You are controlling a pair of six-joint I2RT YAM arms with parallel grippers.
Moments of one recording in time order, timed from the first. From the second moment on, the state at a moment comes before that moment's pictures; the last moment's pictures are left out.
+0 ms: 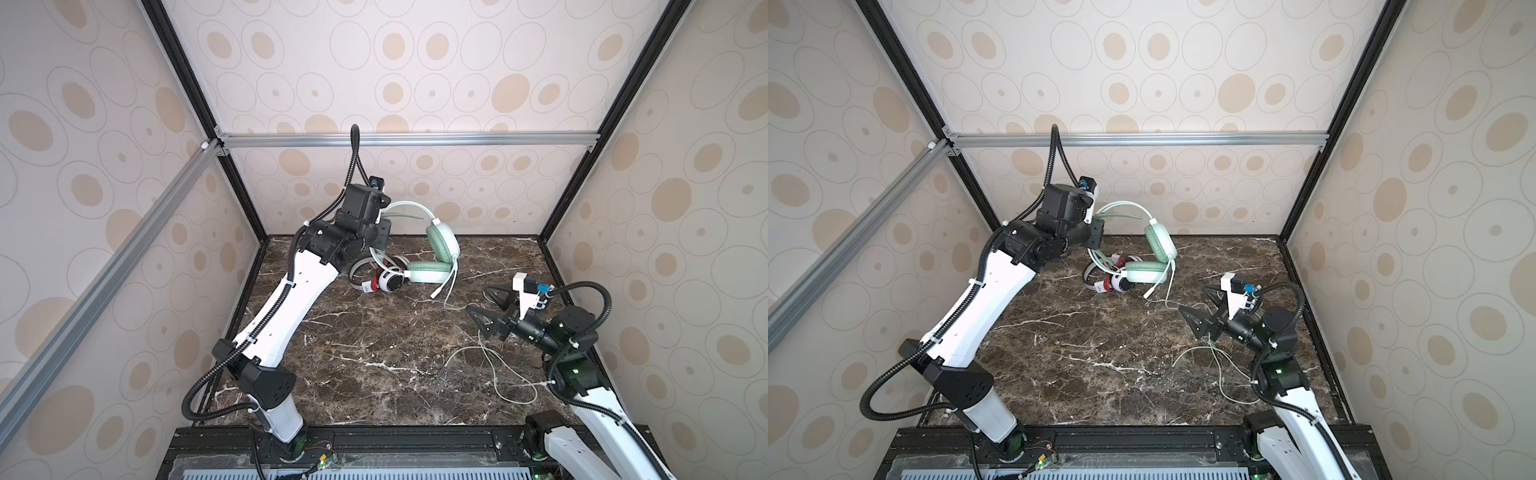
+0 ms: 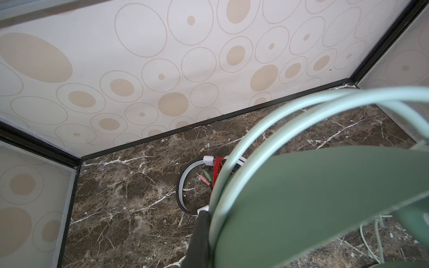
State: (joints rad) left arm -0.58 1.68 2.06 -0.93 -0.29 -0.11; right arm 0.19 0.74 0.55 0.23 -0.74 0.30
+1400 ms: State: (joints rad) left arm -0.39 1.46 1.91 -0.84 -0.16 -0.15; right arm 0.27 1.40 0.49 0.63 -0.87 0.28
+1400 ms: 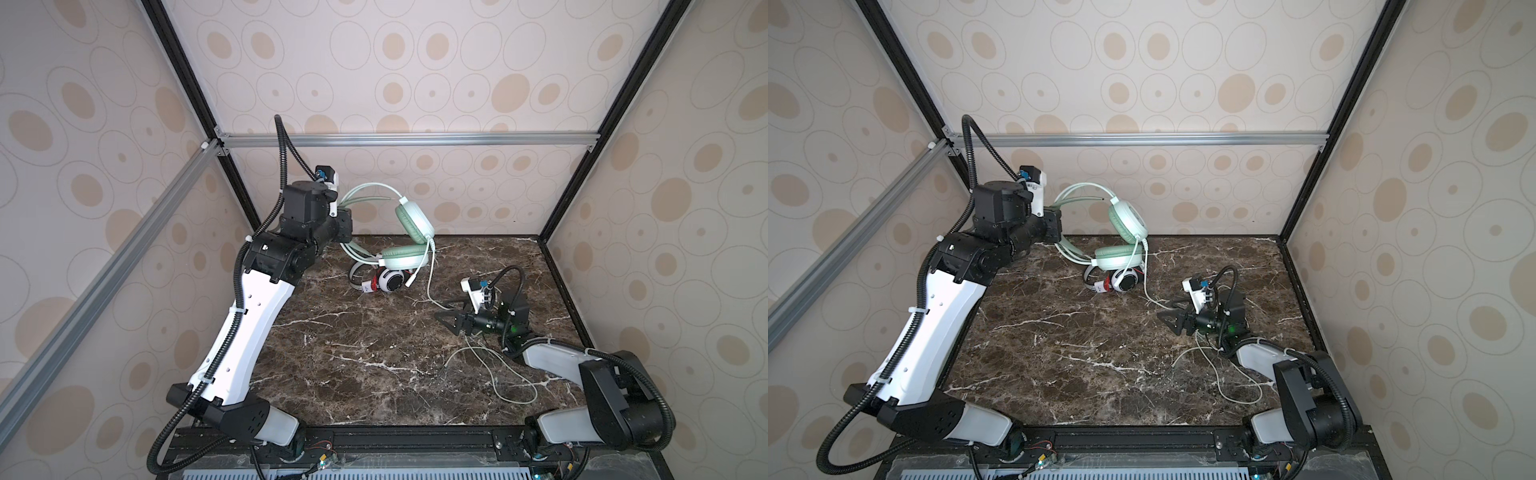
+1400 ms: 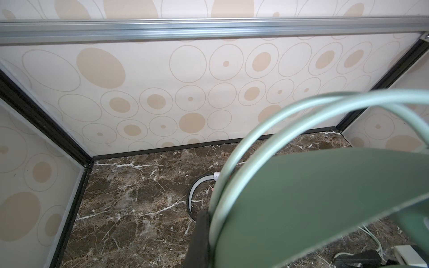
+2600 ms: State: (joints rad) left arm -0.32 1.39 1.58 -0.64 -0.12 -0.22; right arm 0.83 0.99 0.66 -0.12 -0.16 -0.08
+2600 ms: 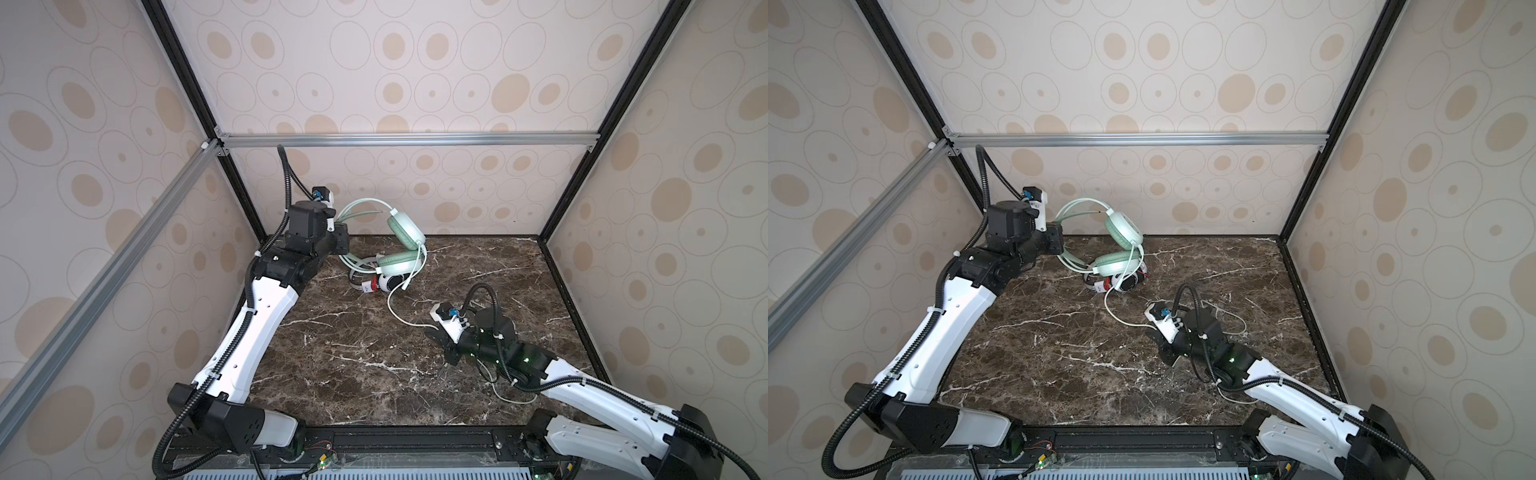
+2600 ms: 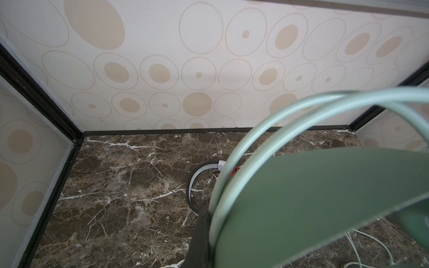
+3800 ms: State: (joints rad) left arm -0.56 1.16 1.06 -0.44 0.04 0.06; right arm 0.88 1.37 1.64 -0.82 0.34 -0.29
